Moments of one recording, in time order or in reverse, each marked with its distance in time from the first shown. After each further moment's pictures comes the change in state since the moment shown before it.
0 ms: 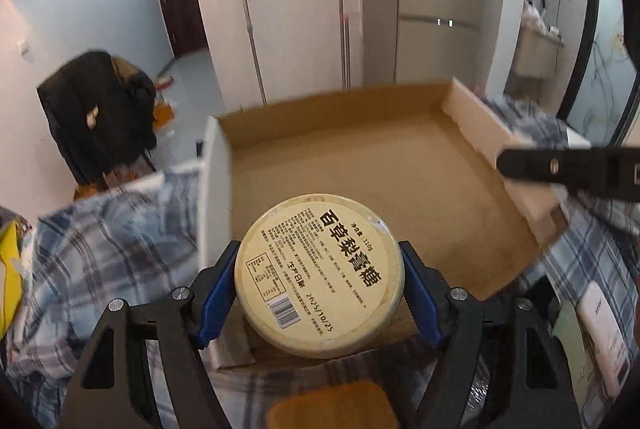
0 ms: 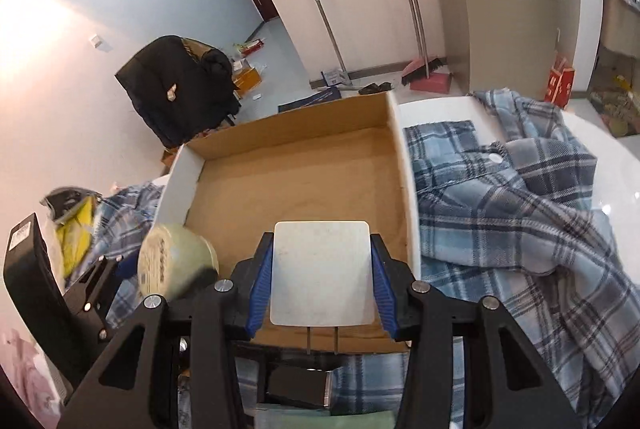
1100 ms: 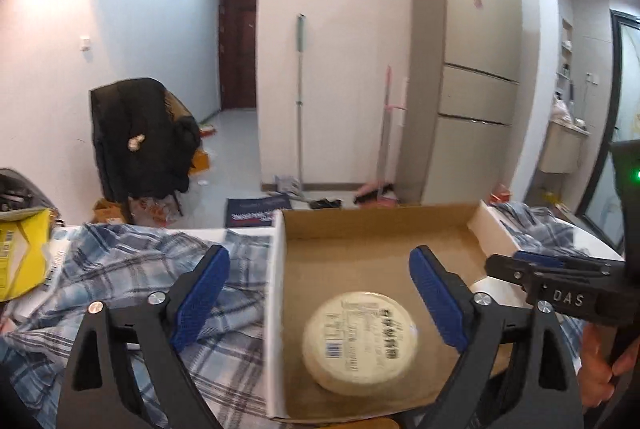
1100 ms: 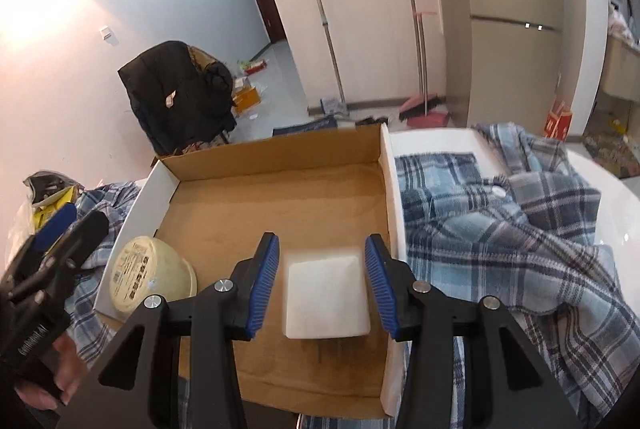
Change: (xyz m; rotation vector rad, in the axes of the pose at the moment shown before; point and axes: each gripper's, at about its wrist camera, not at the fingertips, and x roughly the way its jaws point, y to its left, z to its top) left arm -0.059 0.035 0.001 -0.175 -0.346 0.117; right arm 0.018 0.005 -0.003 -0.104 -0.130 -0.036
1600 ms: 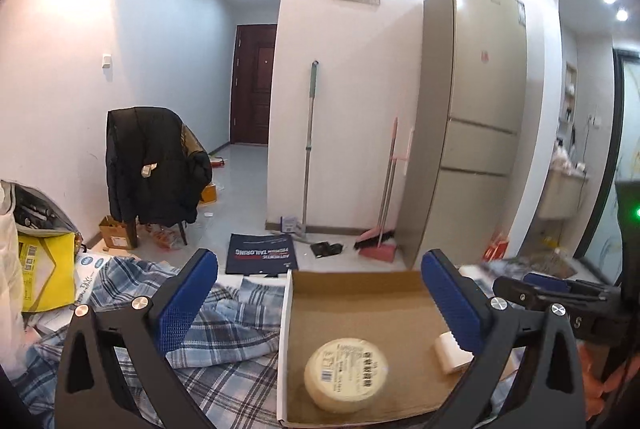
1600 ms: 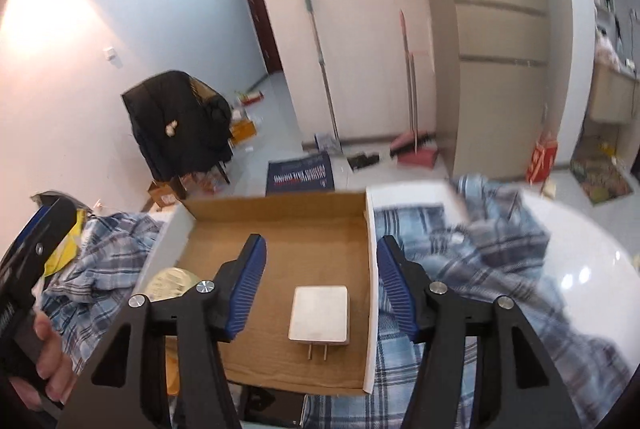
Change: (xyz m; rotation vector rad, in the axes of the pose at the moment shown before) left arm -0.067 0.011 0.040 -0.084 -0.159 -0.014; right arm -0.067 0.007 0.019 -0.030 -0.132 -0.027
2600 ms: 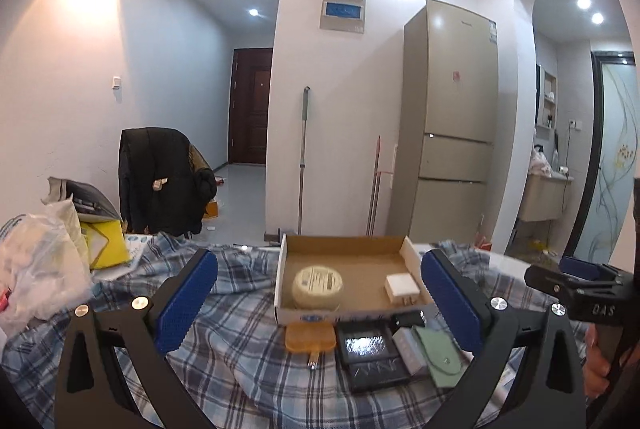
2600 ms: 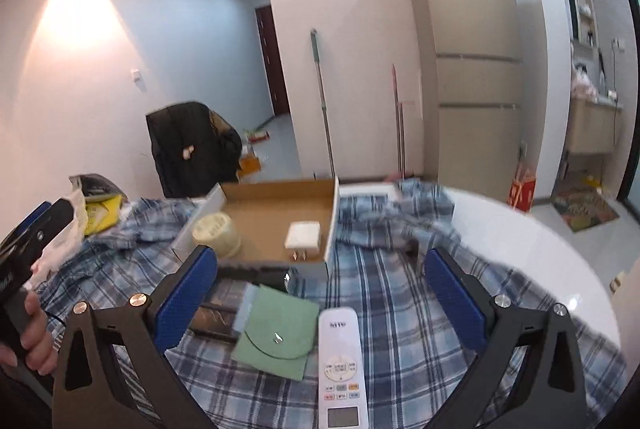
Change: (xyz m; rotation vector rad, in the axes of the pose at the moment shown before) left arm -0.164 -0.027 -0.059 0.037 -0.074 -0.012; right arm -0.152 -0.024 -0.090 -0.042 -0.146 -0.011
